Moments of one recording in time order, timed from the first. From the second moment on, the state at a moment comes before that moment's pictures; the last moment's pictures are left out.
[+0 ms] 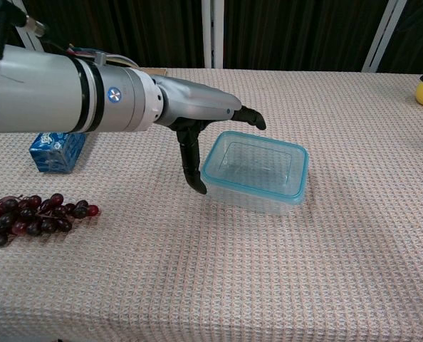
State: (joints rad) left arm -1.21 -1.54 -0.17 -1.72 0.54 0.75 0.75; right arm 0.44 -1.22 0.10 -1.59 -1.50 1.29 0.19
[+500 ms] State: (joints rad) left arm -1.37 -1.57 -0.12 -1.67 0.32 0.77 0.76; right arm 0.43 -1.23 0.10 -1.56 -1.51 1.27 0.21
